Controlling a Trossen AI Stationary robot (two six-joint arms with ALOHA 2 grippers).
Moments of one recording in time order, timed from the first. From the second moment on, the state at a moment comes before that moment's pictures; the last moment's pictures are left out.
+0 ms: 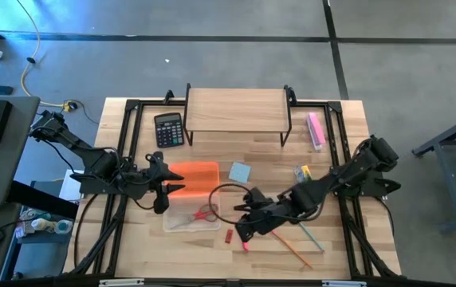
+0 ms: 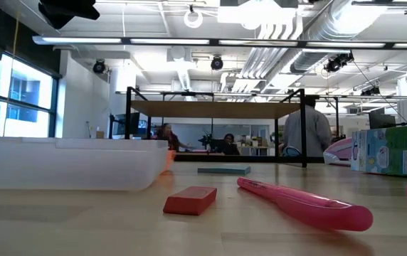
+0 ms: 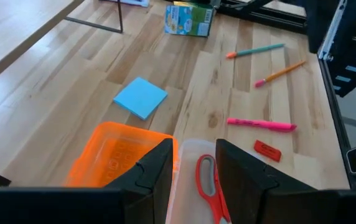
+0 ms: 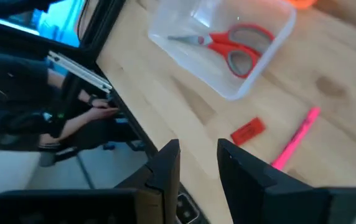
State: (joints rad) left arm -0.44 0.97 0.83 -0.58 -0.59 -0.58; right arm 0.50 1.73 1.50 -0.58 0.24 1.34
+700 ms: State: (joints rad) left arm -0.44 0.97 0.83 -0.68 -0.53 -0.64; right arm 0.51 1.99 1.77 -0.94 0.15 1.44
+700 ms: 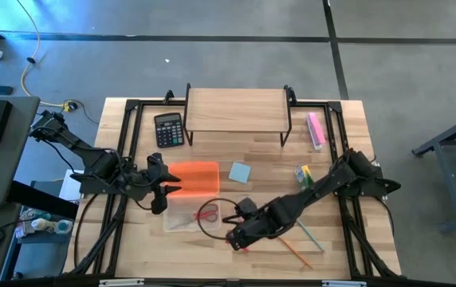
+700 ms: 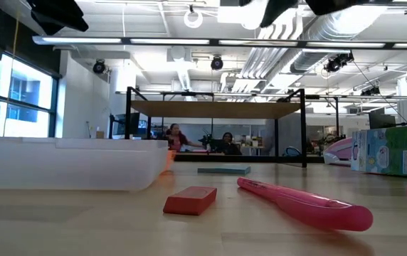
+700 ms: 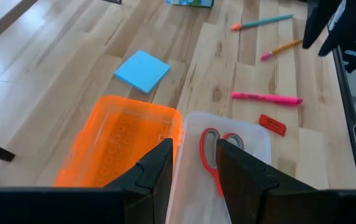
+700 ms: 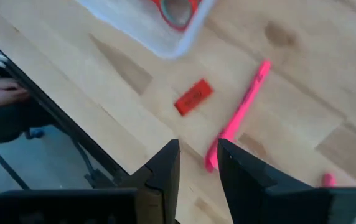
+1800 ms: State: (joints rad) left arm -0.44 0.97 0.83 -0.69 -0.54 -0.73; right arm 0.59 2.24 1.77 -0.88 0.10 1.59
